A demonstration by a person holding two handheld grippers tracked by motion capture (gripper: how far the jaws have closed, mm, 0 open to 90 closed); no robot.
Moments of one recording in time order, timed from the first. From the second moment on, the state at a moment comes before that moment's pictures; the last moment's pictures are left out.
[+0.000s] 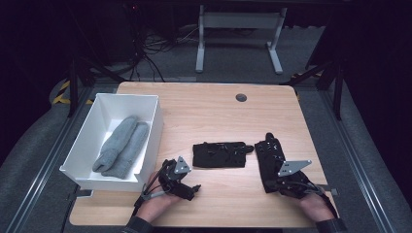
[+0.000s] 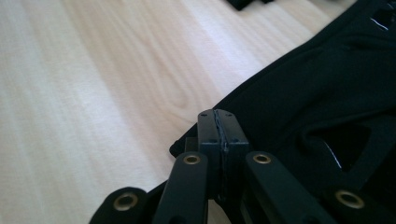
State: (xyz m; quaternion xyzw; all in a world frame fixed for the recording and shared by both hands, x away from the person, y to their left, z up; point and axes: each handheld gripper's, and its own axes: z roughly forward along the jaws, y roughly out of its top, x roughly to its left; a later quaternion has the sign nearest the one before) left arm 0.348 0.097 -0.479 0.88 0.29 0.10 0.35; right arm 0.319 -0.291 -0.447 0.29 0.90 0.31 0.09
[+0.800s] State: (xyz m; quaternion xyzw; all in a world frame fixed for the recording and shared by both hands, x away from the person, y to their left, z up) left arm 0.377 0.083 -0.433 0.87 0.32 0.10 0.37; right arm 0.324 -0.299 -0.430 0.30 0.87 0.36 0.13
